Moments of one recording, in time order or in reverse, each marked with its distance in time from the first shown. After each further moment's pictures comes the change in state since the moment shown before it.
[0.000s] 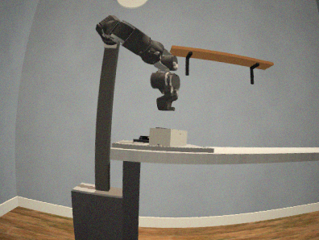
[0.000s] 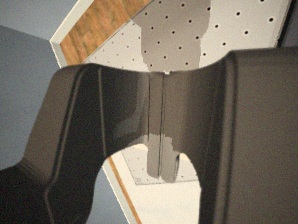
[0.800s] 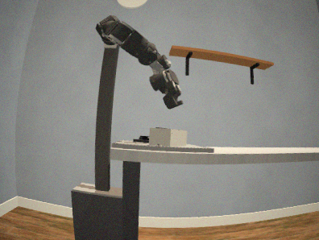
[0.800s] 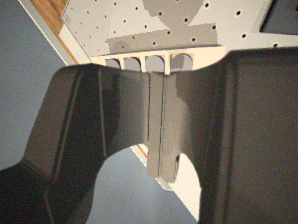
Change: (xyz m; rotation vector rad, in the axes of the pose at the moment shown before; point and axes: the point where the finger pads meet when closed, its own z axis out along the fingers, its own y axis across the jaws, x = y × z) arm -0.024 0.017 -0.016 0.004 -0.384 -0.027
